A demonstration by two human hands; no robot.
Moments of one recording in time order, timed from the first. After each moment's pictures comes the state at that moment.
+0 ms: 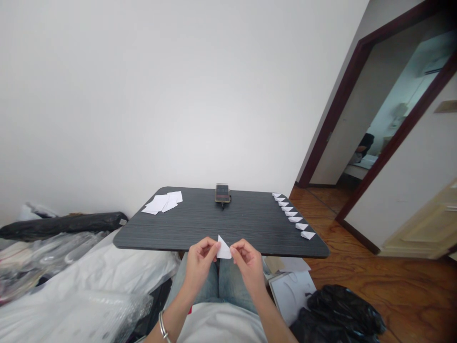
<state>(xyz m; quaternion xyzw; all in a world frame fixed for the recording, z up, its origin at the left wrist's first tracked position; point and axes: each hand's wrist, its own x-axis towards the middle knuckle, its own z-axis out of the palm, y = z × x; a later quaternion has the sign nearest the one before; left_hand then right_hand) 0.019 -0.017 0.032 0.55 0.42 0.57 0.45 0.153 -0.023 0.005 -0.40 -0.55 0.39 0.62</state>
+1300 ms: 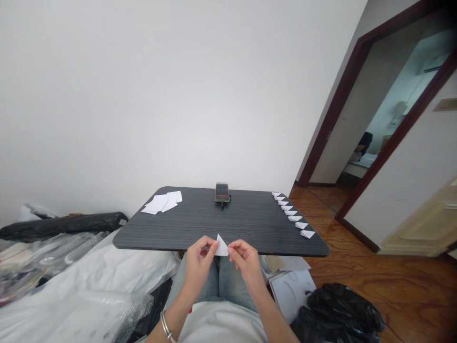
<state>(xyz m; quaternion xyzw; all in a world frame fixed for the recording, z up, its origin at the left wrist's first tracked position) 0.016 -0.016 0.021 0.61 0.46 0.55 0.35 0.152 -0.015 -0.006 -0.41 -0.49 0.49 0.59</state>
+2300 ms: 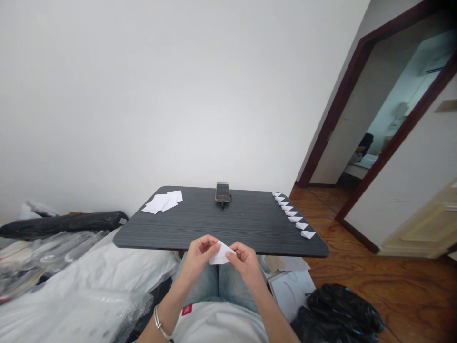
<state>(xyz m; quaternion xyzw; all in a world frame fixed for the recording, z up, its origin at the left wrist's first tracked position) 0.007 -0.005 0.024 0.54 0.39 0.51 0.54 0.152 -0.019 0.006 -0.38 -0.55 0.51 0.55</state>
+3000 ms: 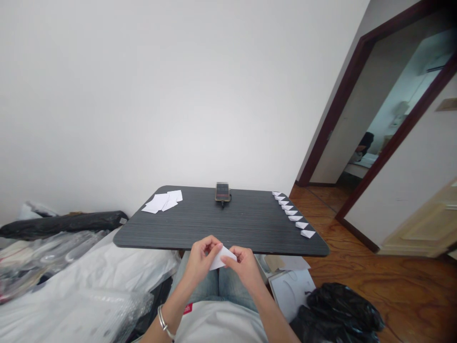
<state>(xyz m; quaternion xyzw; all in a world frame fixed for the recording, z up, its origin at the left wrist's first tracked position) 0.011 -0.005 0.019 0.65 0.43 0.49 0.40 0.154 -0.017 -0.001 -0.42 -0.58 0.47 0.51</state>
